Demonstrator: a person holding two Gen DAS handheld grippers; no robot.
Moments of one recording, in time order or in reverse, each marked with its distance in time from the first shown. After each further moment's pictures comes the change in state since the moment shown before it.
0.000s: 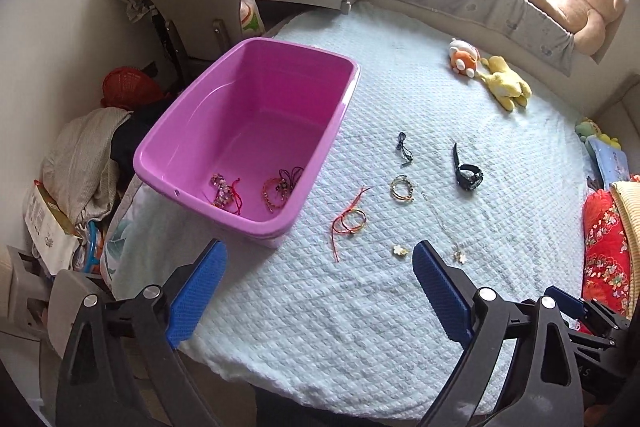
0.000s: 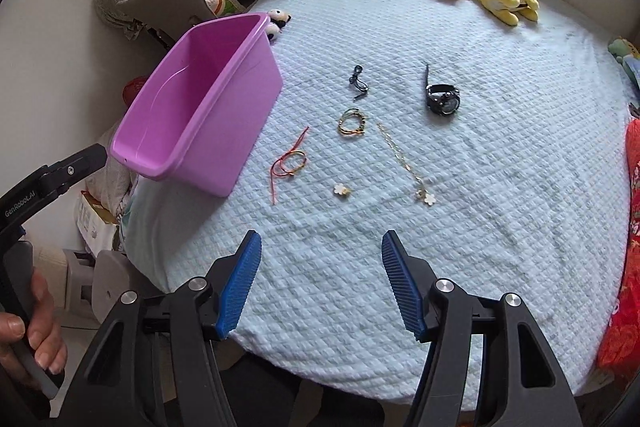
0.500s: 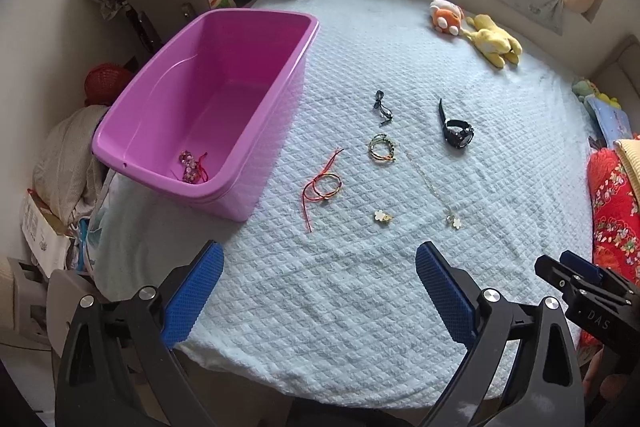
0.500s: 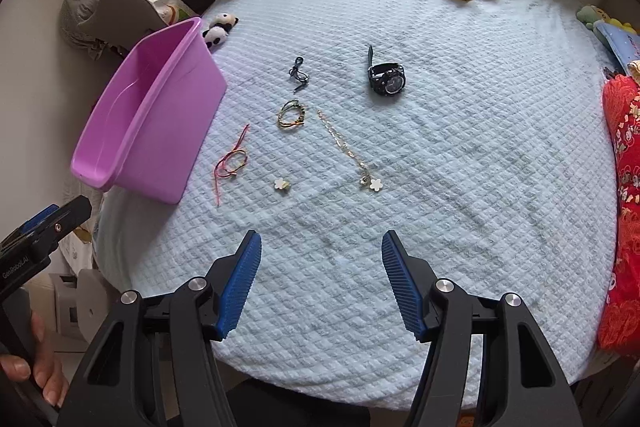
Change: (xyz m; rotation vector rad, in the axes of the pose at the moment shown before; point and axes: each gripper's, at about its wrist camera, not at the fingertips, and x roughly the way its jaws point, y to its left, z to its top) left arm 0.047 -0.053 -0.028 0.088 0.089 0.002; right arm 0.023 -0.062 -0.003 0.113 0.002 -0.081
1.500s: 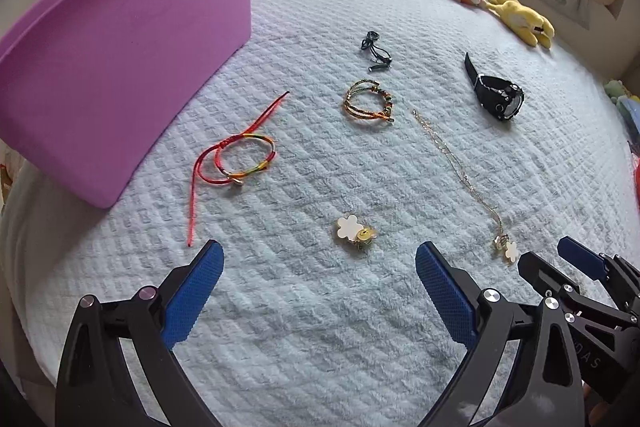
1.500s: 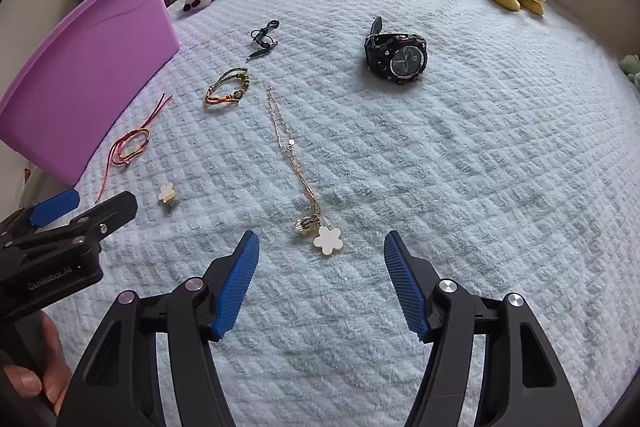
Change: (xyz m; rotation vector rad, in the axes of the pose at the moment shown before) left arm 0.219 -0.081 -0.038 -0.065 -0.070 0.041; right arm 0.198 -0.065 0.016 -0.216 -0.107 0.027
